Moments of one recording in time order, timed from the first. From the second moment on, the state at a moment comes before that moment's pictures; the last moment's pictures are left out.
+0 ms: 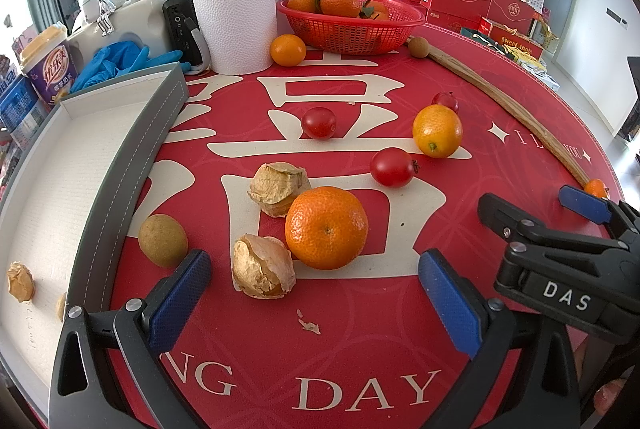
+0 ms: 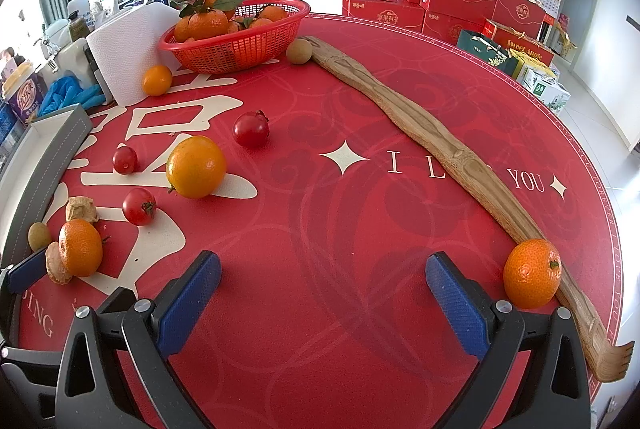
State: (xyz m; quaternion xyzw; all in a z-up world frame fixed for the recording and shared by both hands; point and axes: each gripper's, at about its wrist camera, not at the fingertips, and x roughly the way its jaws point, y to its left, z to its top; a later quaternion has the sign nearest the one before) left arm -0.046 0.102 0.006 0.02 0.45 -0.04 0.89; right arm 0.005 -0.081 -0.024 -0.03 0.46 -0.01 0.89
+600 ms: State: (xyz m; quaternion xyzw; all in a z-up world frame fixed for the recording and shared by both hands) left arm -0.046 0.102 0.006 0.02 0.45 -0.05 0.89; right arm -0.031 -0.152 0.012 -0.02 0.40 -0.07 0.91
